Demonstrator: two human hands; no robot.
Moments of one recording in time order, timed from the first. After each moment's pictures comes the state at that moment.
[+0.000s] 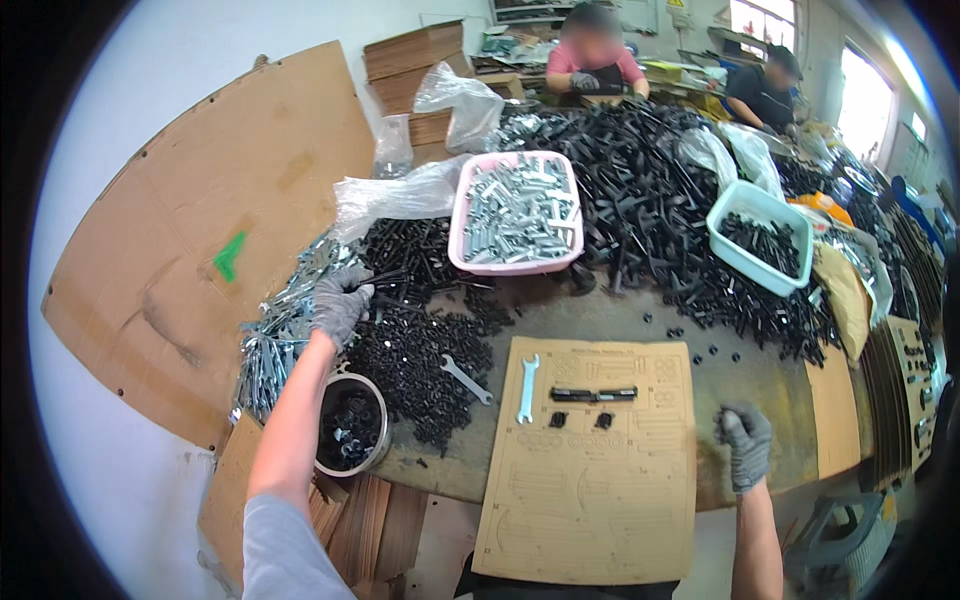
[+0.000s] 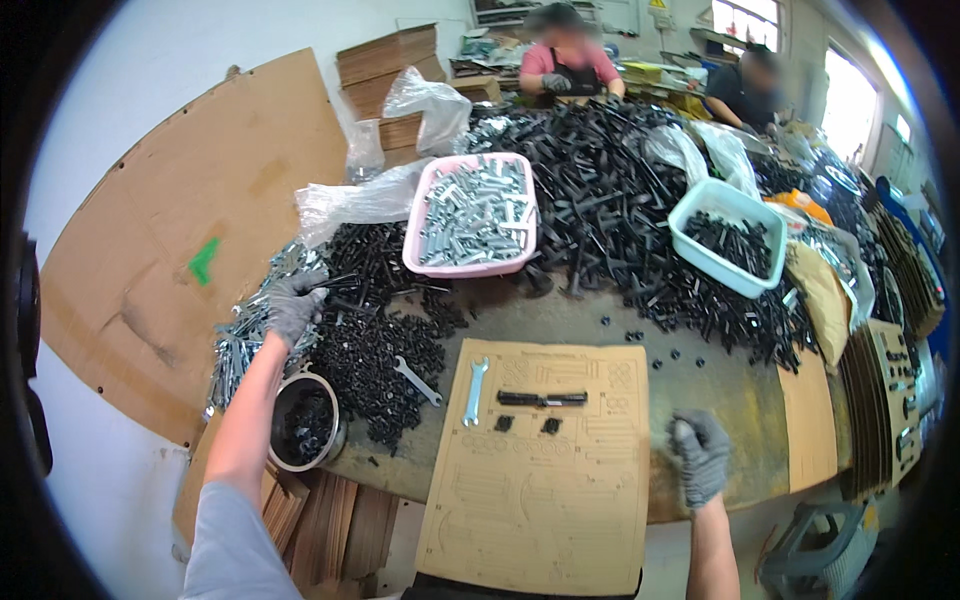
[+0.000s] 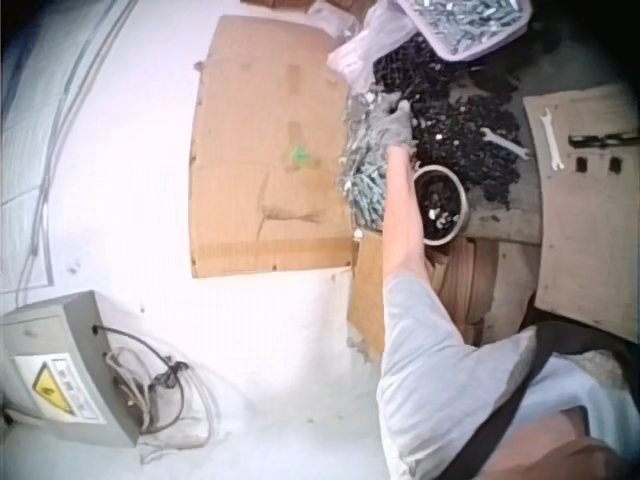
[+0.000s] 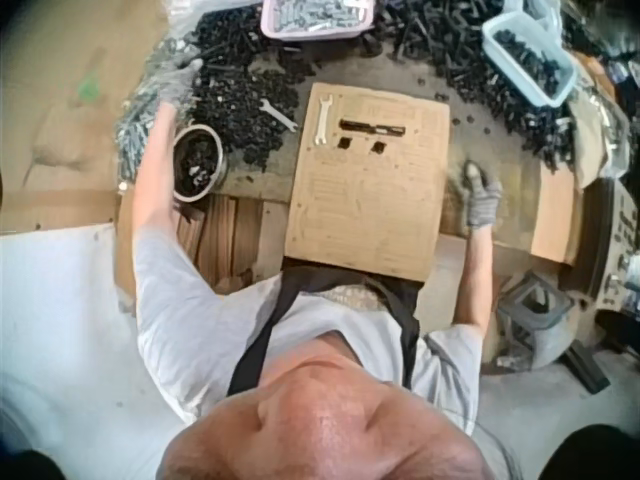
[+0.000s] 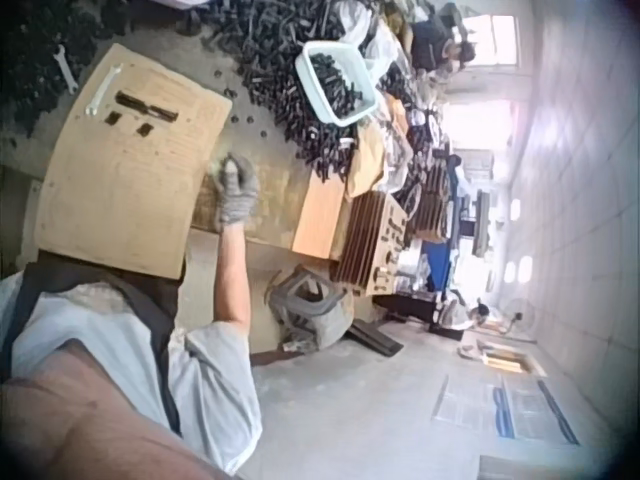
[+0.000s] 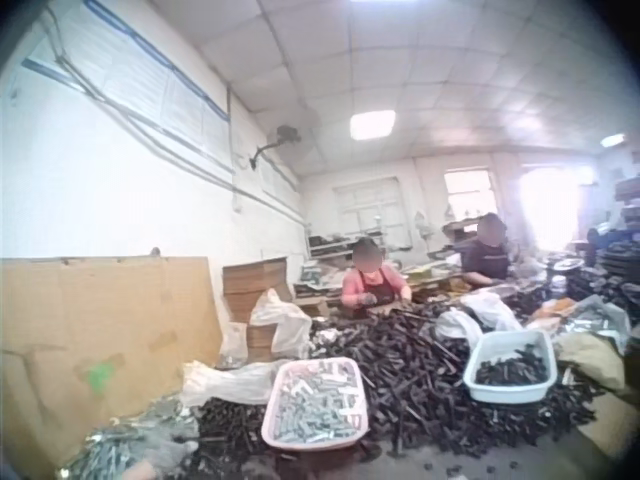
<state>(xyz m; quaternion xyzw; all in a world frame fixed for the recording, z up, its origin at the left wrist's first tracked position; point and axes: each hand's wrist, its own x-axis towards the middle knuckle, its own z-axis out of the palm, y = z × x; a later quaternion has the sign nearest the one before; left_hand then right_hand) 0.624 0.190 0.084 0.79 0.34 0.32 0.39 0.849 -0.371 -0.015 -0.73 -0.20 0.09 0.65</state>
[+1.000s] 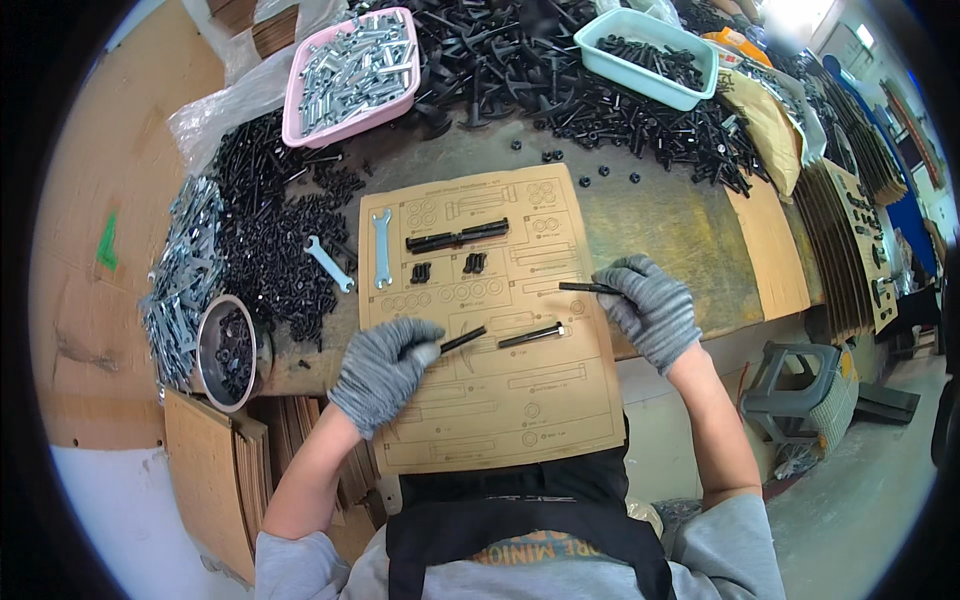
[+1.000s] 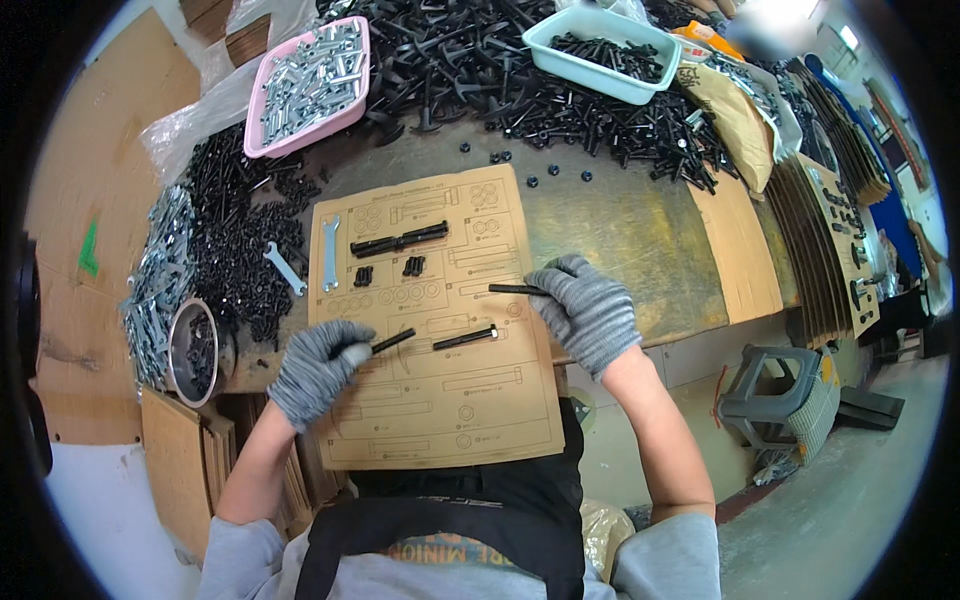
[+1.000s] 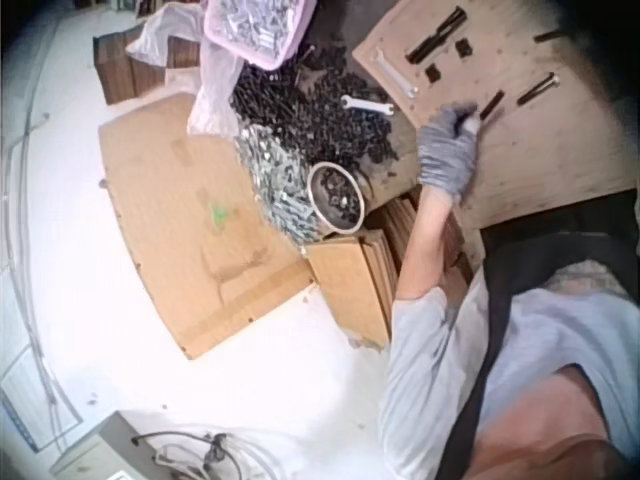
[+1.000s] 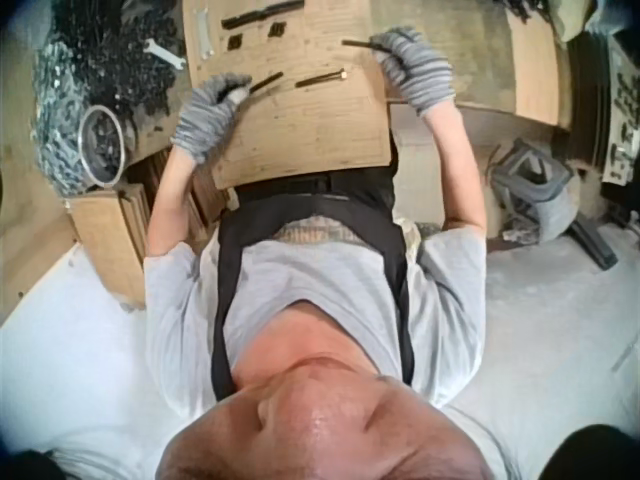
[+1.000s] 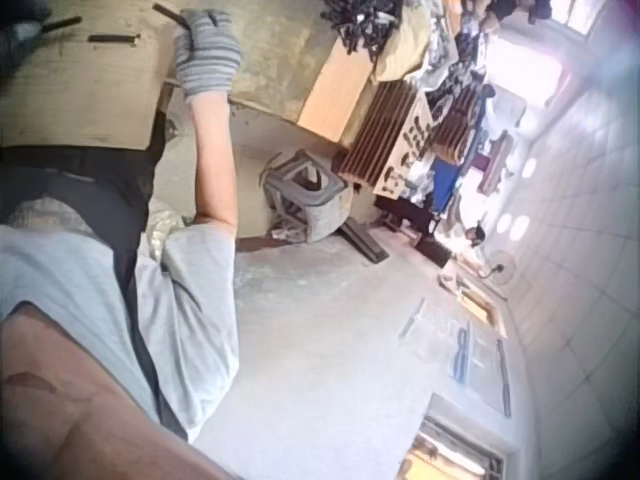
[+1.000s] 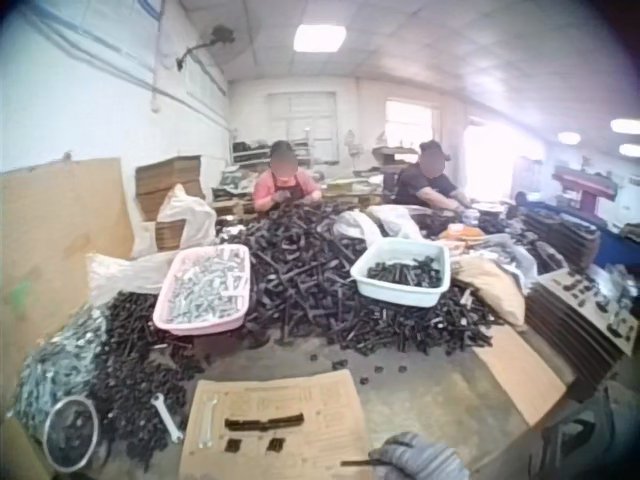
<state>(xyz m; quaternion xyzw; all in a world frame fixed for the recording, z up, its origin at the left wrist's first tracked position) 0.617 -0.113 0.017 0.86 0.17 0.01 0.47 0.812 -0.375 0.001 -0.84 -0.45 -0.03 0.30</state>
